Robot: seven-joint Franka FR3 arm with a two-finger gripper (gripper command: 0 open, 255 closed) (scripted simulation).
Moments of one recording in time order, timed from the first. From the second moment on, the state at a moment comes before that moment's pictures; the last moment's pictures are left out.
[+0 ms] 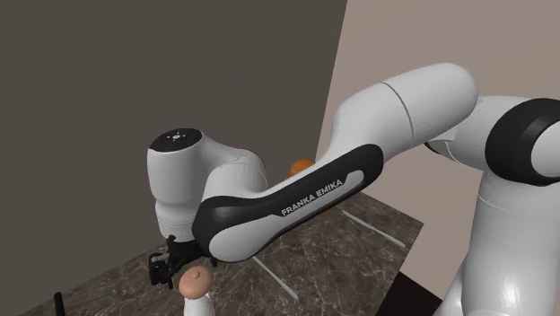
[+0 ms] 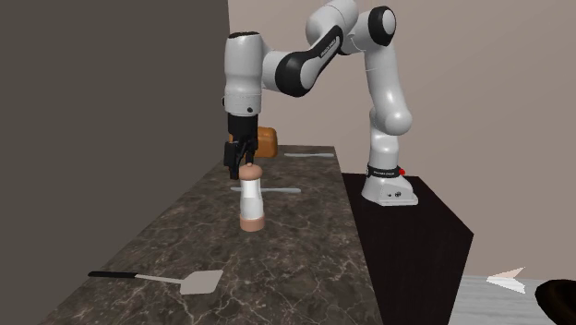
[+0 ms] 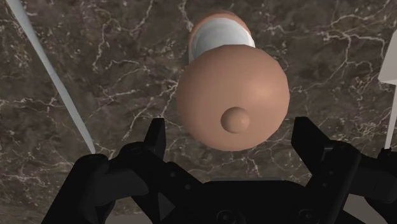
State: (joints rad) arm 0.08 0.26 0.70 -1.90 -0.31 2.11 1.07
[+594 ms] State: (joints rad) arm 0.08 0.26 0.70 -1.90 -0.31 2.11 1.07
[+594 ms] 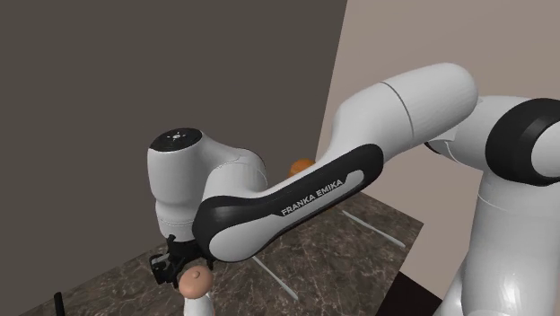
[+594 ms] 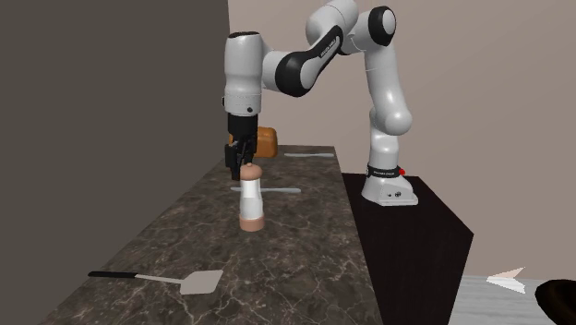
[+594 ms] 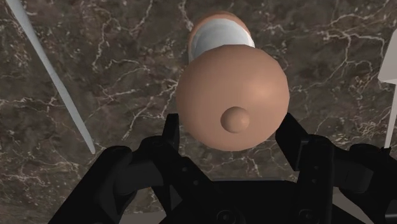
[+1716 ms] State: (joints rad) arm 0.07 0.20 0.72 -1.80 -0.25 1.98 1.02
